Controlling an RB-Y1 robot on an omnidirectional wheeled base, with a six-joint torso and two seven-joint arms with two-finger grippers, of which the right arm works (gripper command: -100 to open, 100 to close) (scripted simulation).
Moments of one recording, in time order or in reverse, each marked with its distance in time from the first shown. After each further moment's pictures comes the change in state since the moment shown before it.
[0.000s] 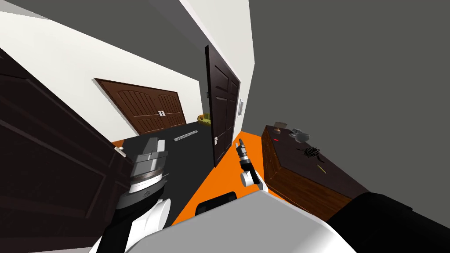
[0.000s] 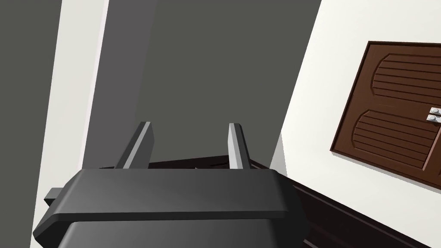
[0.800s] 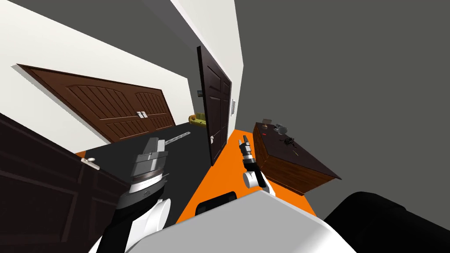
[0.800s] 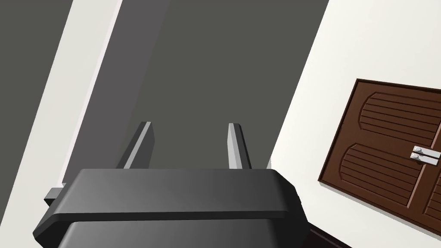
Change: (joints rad) arm 0.093 0.030 -0.013 -0.237 0.000 0.065 0.022
